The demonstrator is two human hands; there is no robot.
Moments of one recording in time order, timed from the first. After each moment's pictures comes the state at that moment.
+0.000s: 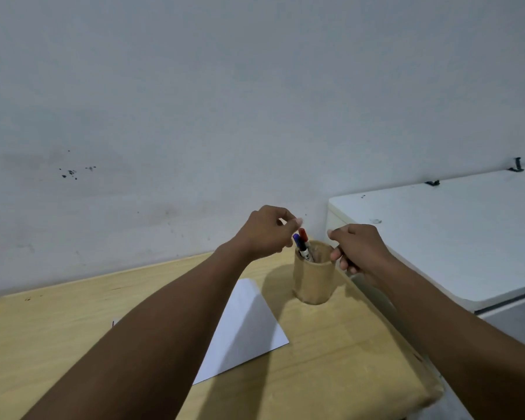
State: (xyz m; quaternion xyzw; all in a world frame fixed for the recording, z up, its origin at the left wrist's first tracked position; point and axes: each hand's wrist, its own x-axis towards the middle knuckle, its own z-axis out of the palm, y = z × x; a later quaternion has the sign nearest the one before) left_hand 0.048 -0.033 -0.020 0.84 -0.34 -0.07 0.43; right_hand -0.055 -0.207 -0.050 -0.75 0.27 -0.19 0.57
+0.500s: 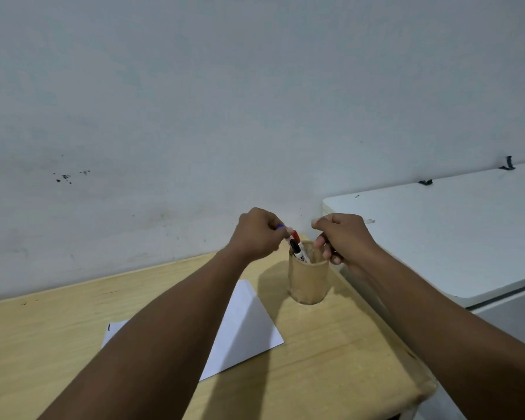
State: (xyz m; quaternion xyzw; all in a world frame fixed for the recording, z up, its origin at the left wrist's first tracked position) left_hand 0.057 -0.038 -0.032 0.86 -0.31 -0.01 0.41; right_hand -0.053 -0.191 -0.031 -0.72 0.22 -0.20 0.62
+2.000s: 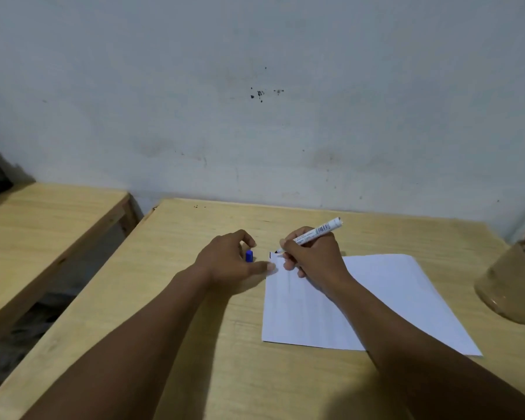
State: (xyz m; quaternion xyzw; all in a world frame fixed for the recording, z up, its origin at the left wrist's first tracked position) left_hand 0.086 0.305 -0.152 0.95 -0.07 -0.04 0.32; right_hand 0.074 0.105 -0.154 -0.75 0.05 -0.02 0.66
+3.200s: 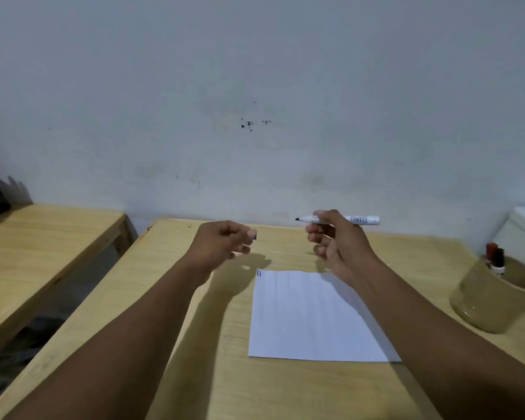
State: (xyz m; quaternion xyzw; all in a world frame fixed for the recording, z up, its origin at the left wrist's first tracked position) left_hand 0.085 0.299 -0.098 0.76 -0.03 -0.03 0.65; right_hand 0.067 0.063 -0.076 -0.53 0.13 -0.01 0.84
